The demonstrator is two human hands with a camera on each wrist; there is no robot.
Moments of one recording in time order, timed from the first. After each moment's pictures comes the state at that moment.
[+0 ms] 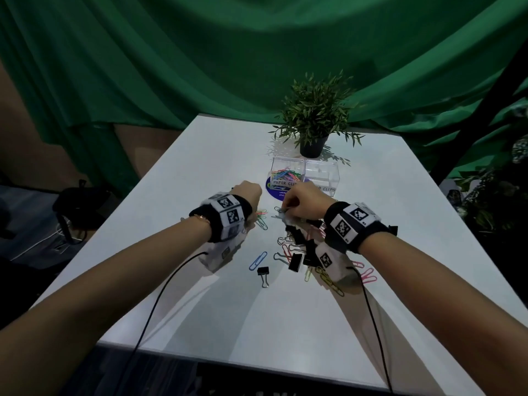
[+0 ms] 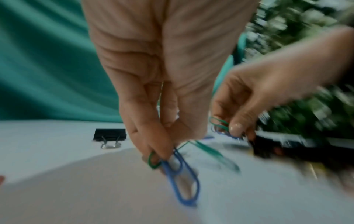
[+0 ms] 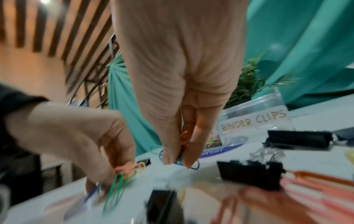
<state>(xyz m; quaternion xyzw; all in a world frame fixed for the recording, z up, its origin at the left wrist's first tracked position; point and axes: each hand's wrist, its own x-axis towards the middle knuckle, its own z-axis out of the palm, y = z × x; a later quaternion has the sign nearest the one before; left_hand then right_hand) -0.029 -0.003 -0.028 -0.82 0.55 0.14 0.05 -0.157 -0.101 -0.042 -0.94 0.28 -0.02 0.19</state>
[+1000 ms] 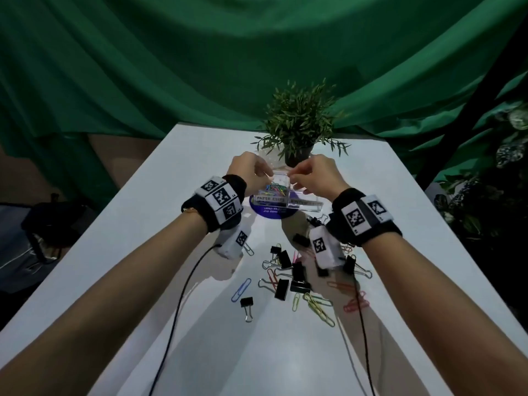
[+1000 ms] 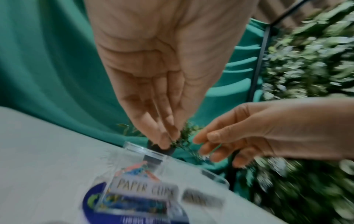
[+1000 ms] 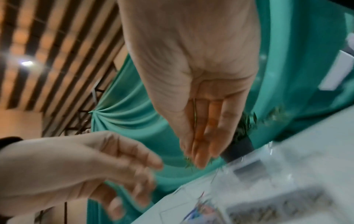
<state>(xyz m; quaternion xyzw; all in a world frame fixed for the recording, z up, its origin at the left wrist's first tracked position) -0.017 -0.072 0.005 -0.77 0.52 0.16 -0.34 -0.164 -0.156 0.005 -0.82 0.43 -0.21 0.31</state>
